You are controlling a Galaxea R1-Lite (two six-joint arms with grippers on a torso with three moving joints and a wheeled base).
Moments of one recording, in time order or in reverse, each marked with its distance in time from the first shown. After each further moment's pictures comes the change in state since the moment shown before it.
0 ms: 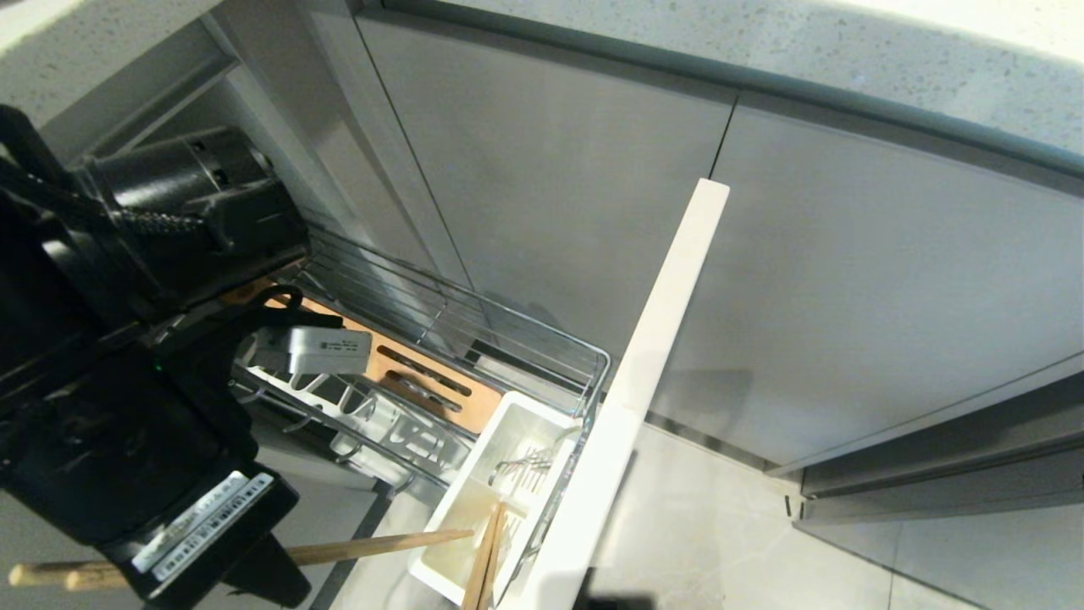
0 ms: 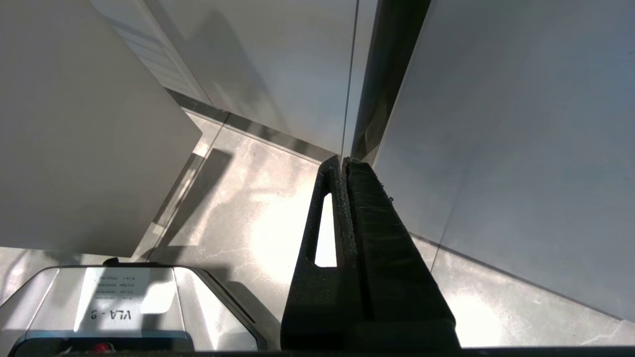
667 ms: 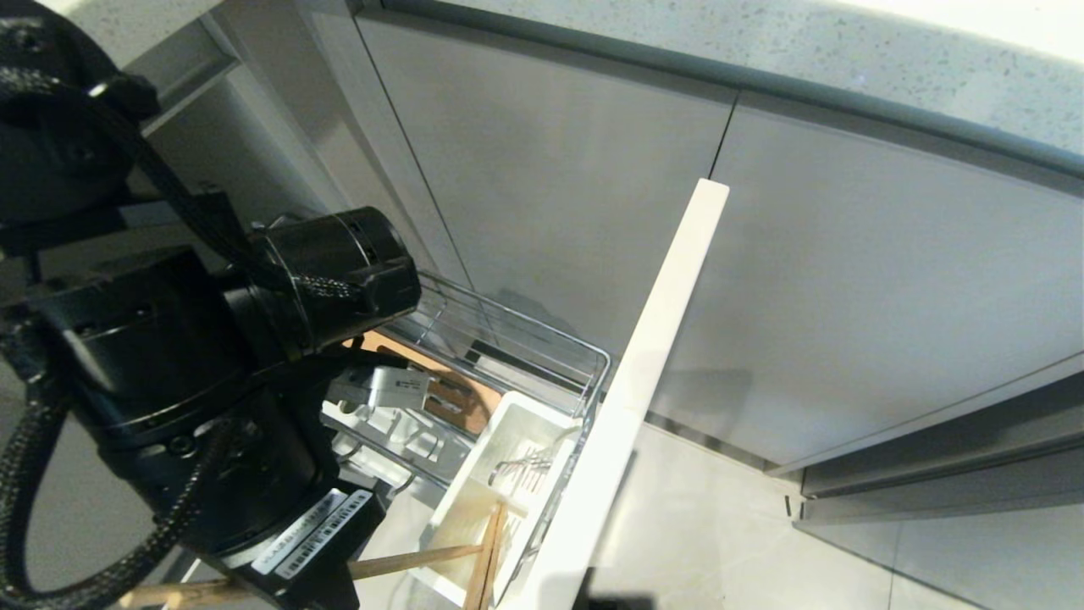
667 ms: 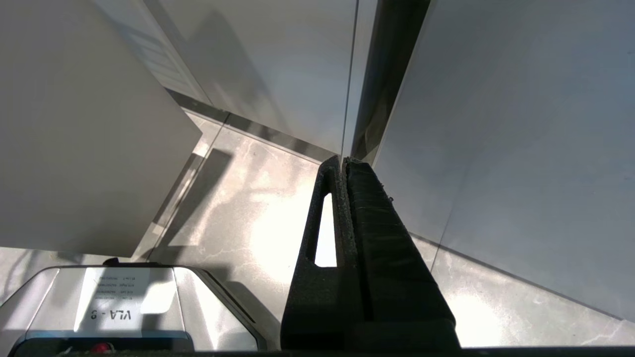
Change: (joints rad) left arm -0.021 0.119 0.013 0.000 -0.014 -0.082; right arm 0.000 0.000 0.000 0.000 0.000 0.000
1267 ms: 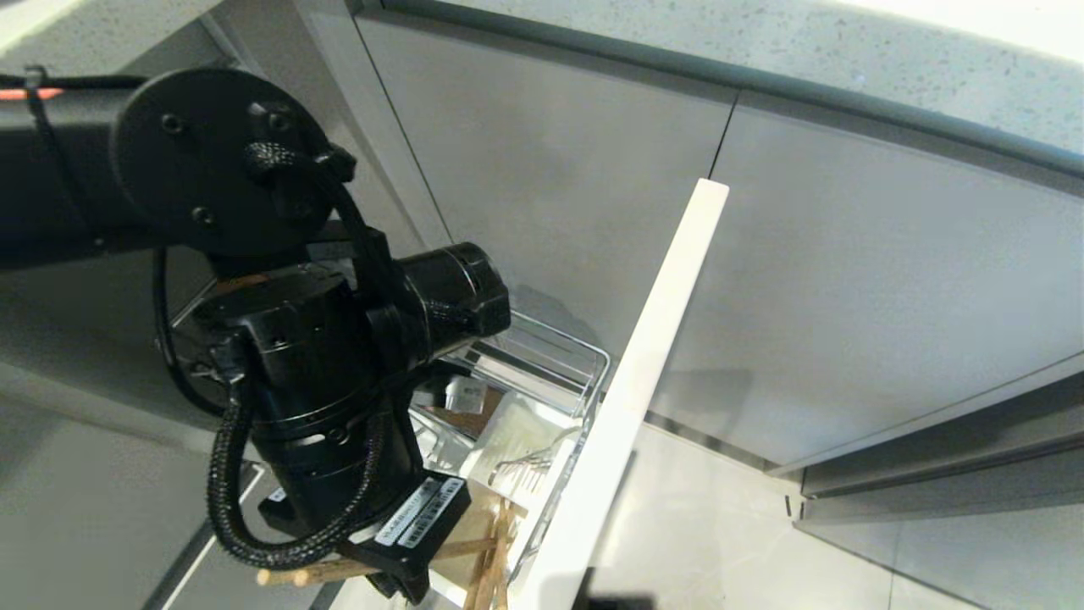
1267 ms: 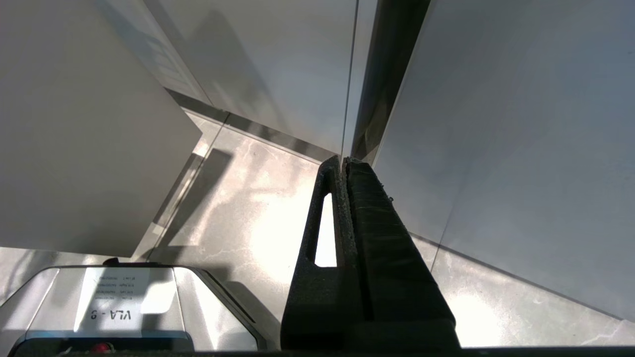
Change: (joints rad) left arm -0.022 0.144 -0.069 -0.026 0.002 -0.063; right arm 0.000 0.000 0.000 0.000 0.000 0.000
